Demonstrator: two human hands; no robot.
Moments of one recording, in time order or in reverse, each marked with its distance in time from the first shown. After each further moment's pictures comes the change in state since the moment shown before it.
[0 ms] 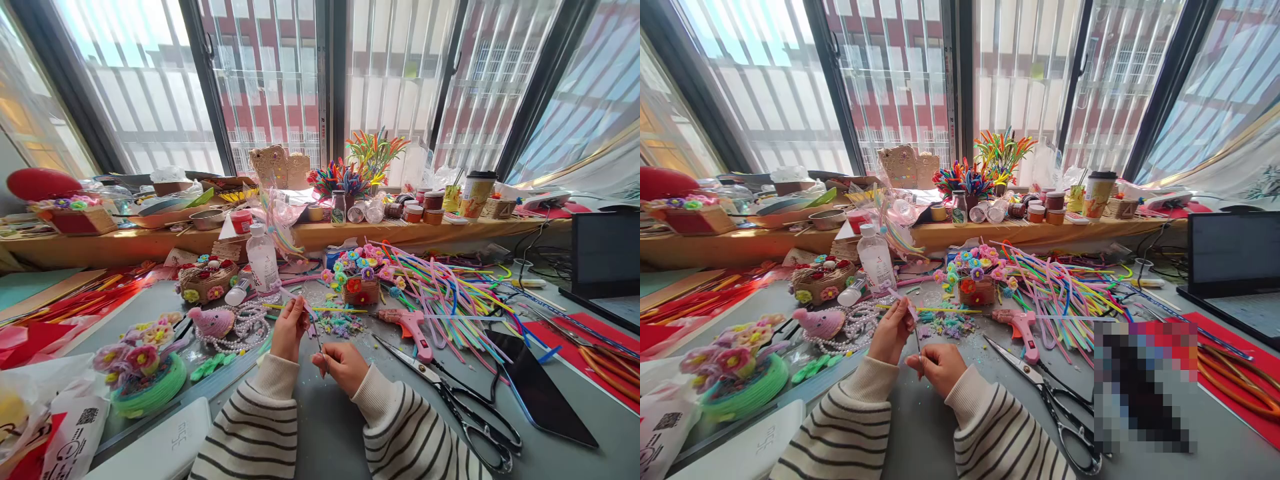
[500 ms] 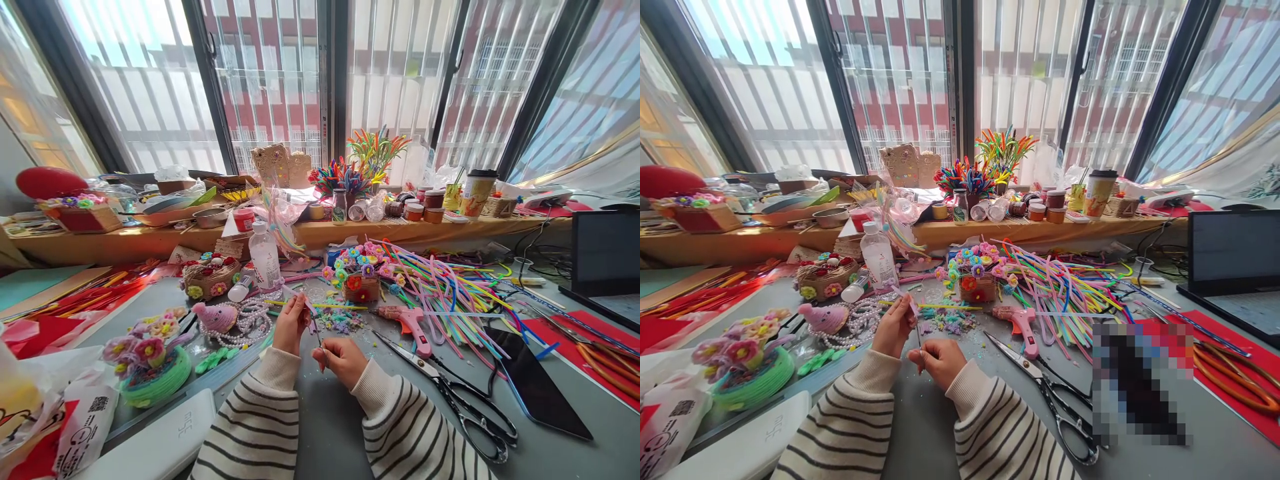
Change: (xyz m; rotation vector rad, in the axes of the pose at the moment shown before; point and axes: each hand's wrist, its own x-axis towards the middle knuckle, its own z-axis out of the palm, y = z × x) left_hand 0.000 0.000 0.002 0.022 0.026 -0.008; right_hand 0.000 -0.002 0.000 -0.022 -0.027 -0.008
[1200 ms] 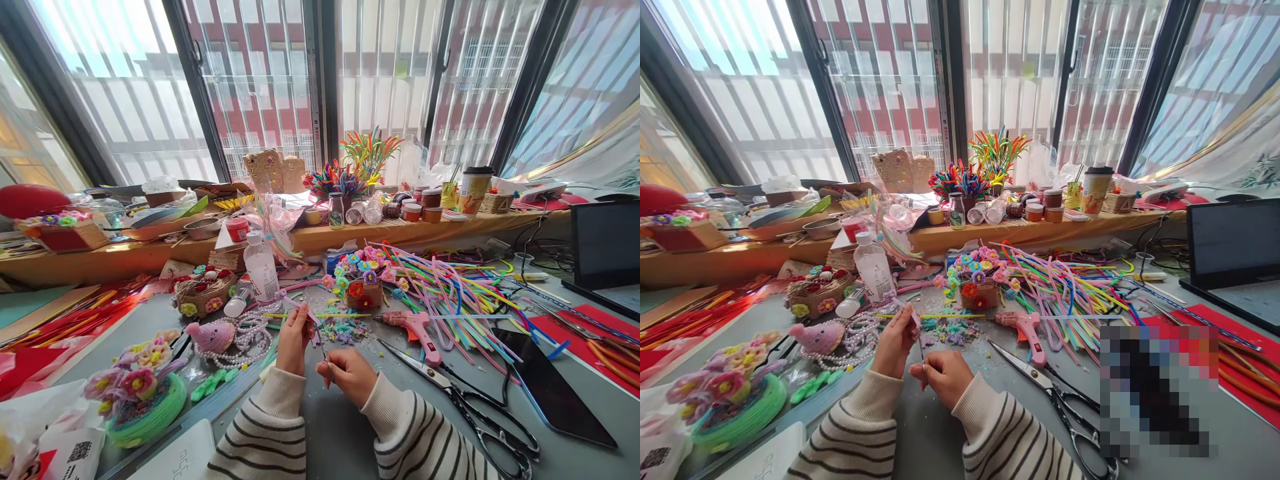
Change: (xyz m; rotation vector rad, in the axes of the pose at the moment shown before) left_hand -0.001 0.002 0.003 0.052 0.028 -0.058; right_hand 0.003 0.004 0.001 0.002 0.009 0.020
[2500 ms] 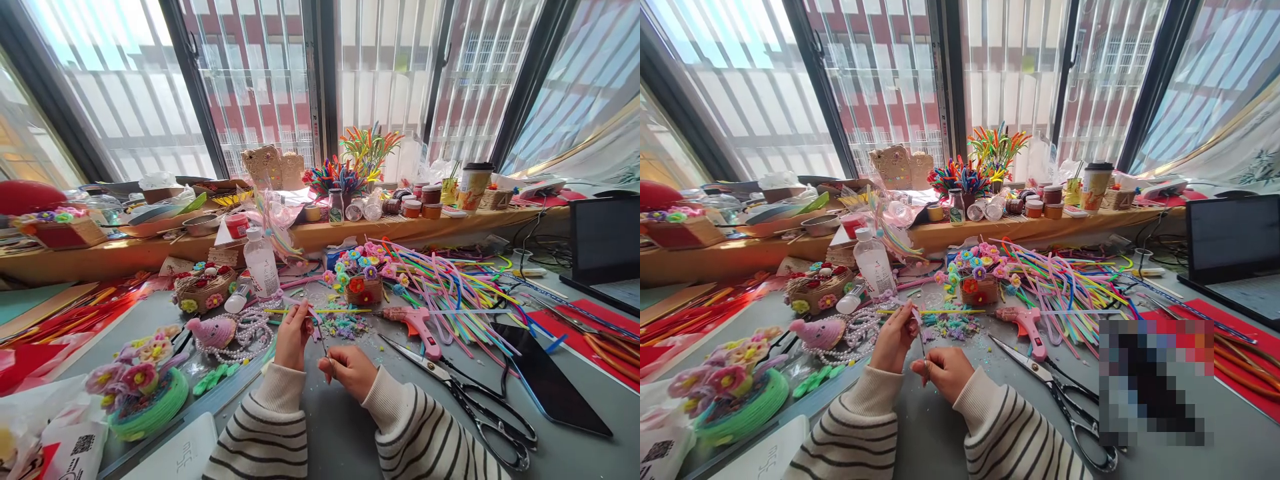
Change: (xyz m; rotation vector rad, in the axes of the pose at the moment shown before) left_hand -0.001 0.001 -0.005 -0.014 -0.021 -0.010; right_hand -0.002 0.000 0.000 -0.001 -0.011 0.013
